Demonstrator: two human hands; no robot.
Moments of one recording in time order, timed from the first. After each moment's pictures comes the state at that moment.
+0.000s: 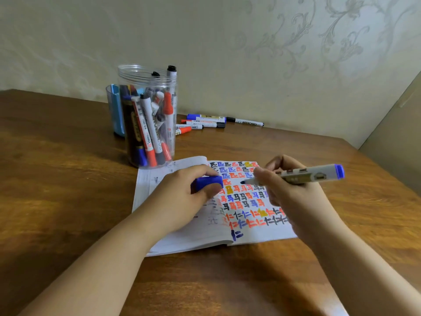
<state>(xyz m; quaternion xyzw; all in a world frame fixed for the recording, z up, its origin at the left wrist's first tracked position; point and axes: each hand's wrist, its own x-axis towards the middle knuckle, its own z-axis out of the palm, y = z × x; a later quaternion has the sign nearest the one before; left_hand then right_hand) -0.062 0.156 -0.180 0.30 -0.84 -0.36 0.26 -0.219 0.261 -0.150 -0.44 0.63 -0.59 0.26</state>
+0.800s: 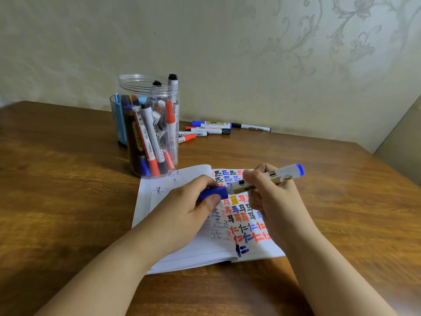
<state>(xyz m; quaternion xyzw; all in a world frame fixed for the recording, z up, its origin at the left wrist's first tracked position) -0.062 0.157 -0.183 0.28 -0.85 -0.37 0.25 -0.214 0.226 -0.168 -0.39 0.55 -0.66 0.34</state>
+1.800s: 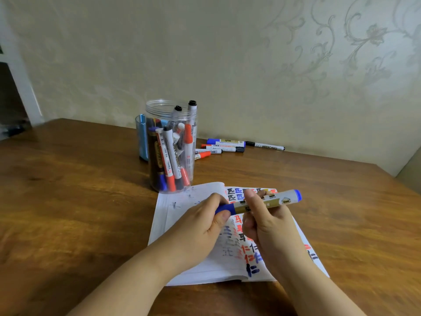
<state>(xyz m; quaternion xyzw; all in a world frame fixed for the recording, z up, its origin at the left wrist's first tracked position) -0.063 0.161 -0.186 0.29 -0.86 -0.34 0.26 -0.193 0.221 -0.179 -0.38 0.55 -0.66 0.35</state>
